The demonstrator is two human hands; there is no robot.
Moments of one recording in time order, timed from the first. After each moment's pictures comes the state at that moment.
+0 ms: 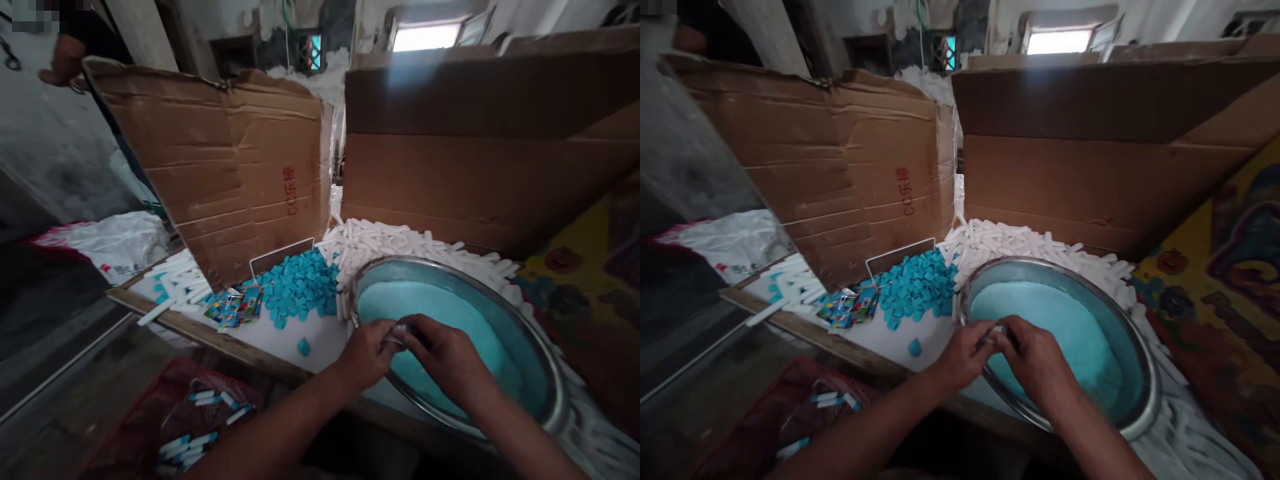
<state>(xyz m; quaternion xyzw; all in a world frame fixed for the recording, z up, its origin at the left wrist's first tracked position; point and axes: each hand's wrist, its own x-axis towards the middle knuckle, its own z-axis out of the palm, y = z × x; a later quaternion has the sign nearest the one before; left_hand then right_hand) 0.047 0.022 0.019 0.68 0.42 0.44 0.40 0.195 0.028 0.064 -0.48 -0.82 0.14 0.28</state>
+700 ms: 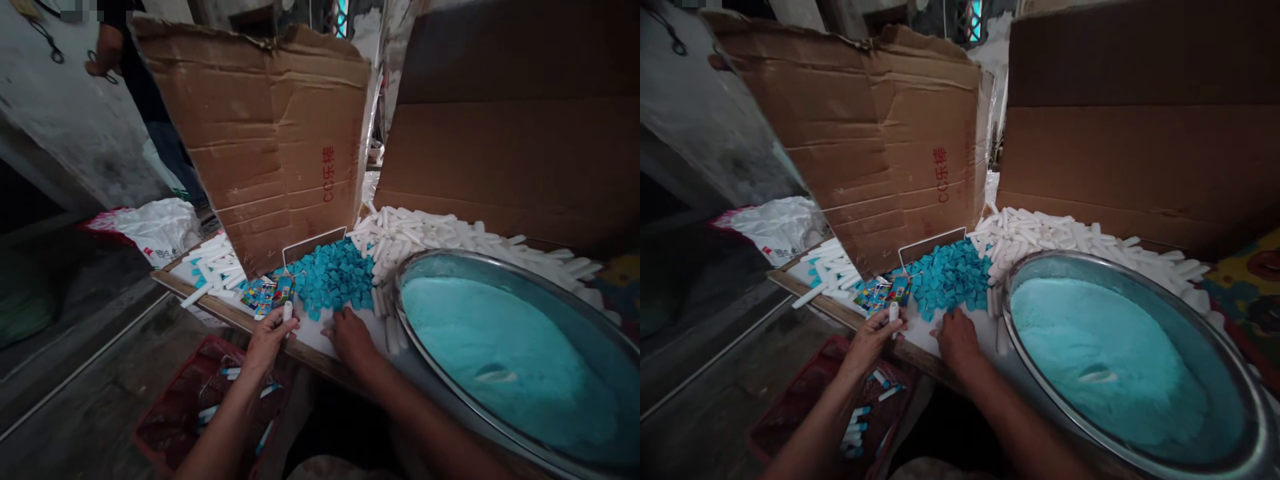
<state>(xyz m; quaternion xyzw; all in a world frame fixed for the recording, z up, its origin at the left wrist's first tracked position) -0.149 -0.025 -0.028 0.28 0.59 0.60 0.46 0.007 0.038 -0.034 -0.49 -0.86 0.12 0.05</state>
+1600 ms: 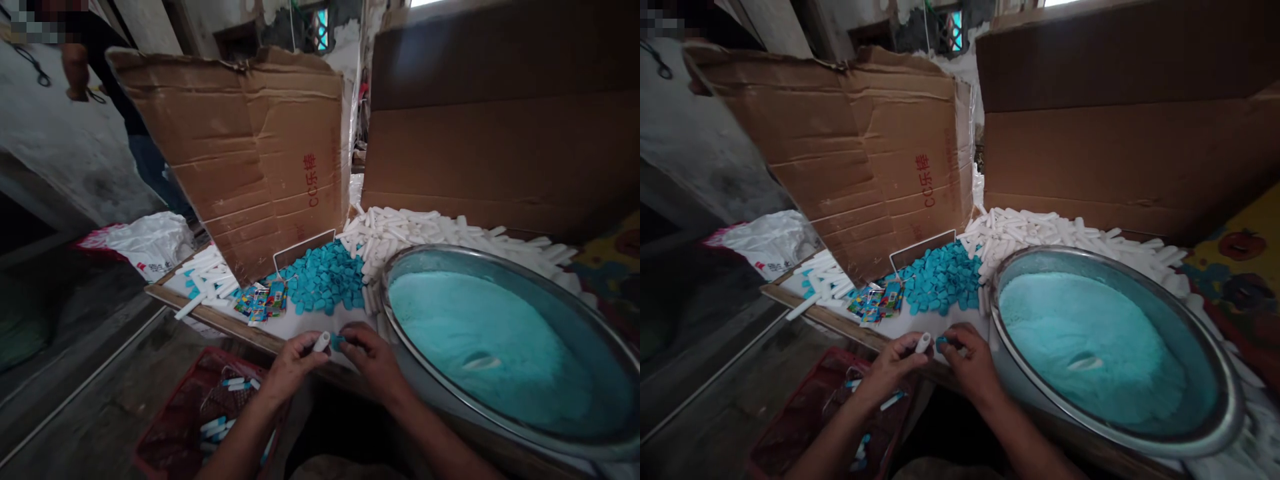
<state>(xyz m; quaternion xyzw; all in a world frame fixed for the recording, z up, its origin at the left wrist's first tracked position) -0.104 -0.039 -0.018 0.46 0.50 0.47 0.56 0.059 0.007 -0.020 -0.40 -0.64 0.51 0.42</state>
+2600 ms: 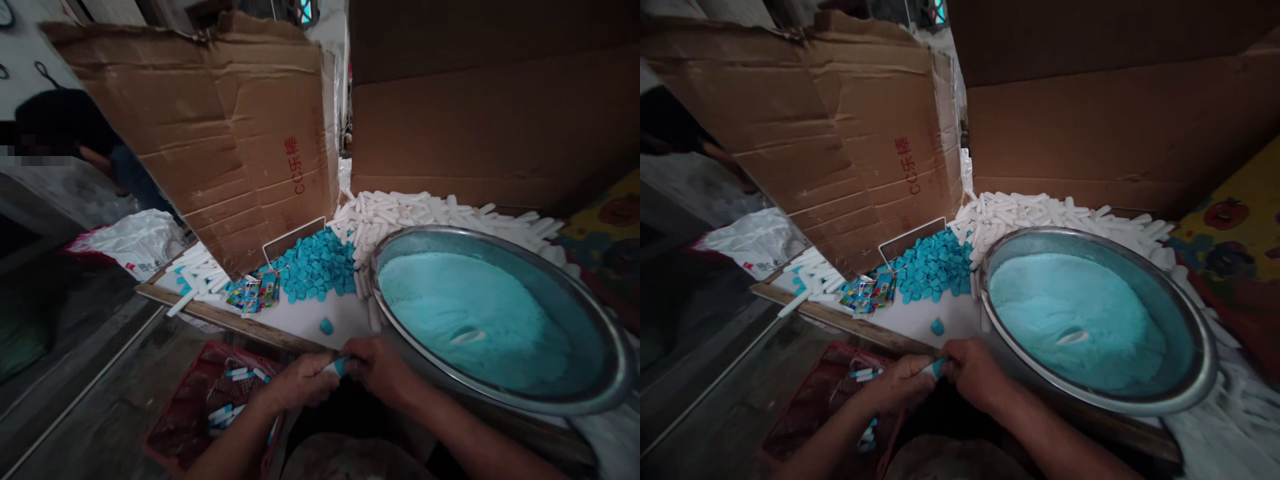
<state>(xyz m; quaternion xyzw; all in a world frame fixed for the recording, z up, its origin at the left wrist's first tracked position) -0.081 -0.059 -0.029 0.51 0.48 0.24 0.68 0.090 -0.015 -0.008 -0.41 -0.73 0.50 0.21</state>
